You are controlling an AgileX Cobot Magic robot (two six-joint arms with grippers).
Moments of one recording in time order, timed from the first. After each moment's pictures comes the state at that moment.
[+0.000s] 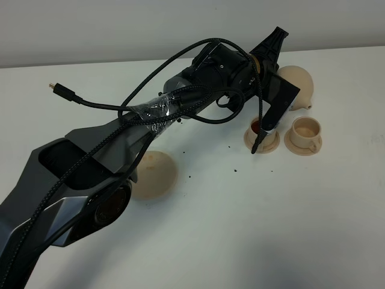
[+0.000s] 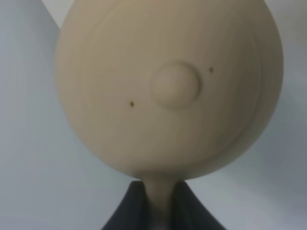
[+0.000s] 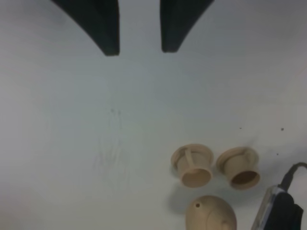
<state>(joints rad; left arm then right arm) -0.69 2.56 -2.27 0.20 0.40 1.59 0.08 -0.01 -0.49 0.08 1.07 -0.03</state>
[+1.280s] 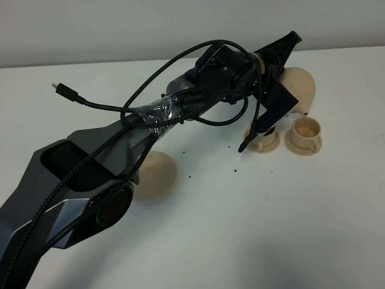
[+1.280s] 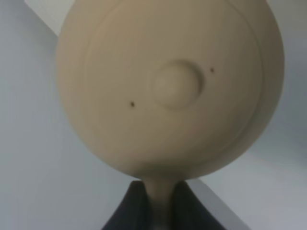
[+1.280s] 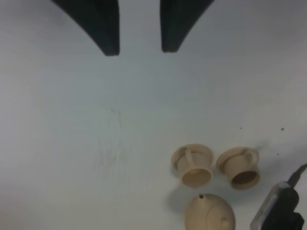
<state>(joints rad) -0.70 2.56 -2.27 0.20 0.36 1.82 0.08 -0.01 -0.49 0.08 1.07 -0.03</state>
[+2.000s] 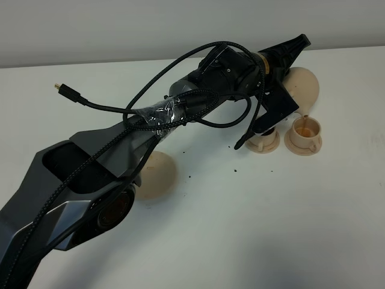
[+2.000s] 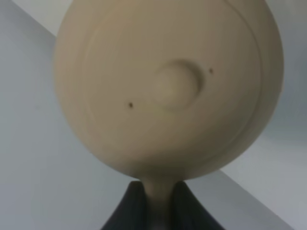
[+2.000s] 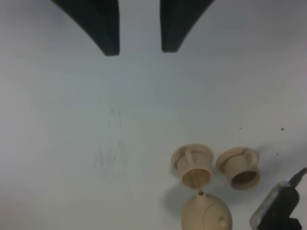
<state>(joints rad) -0.72 2.56 -2.27 0.20 0.32 1.95 0.08 -0.01 -0.49 0.08 1.07 -0.03</state>
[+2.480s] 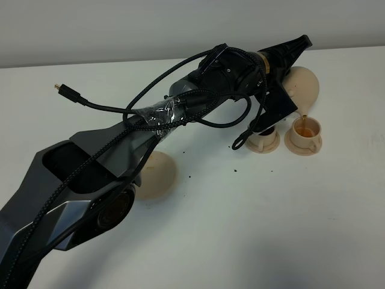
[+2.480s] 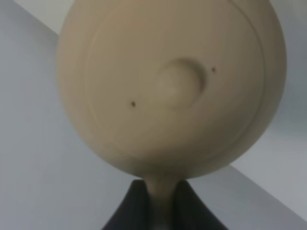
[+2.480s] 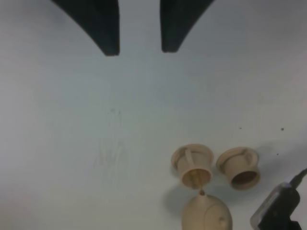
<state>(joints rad) -0.72 2.56 -2.27 0.20 0.31 1.99 0.08 -0.01 -0.49 0.08 1.07 -0.03</state>
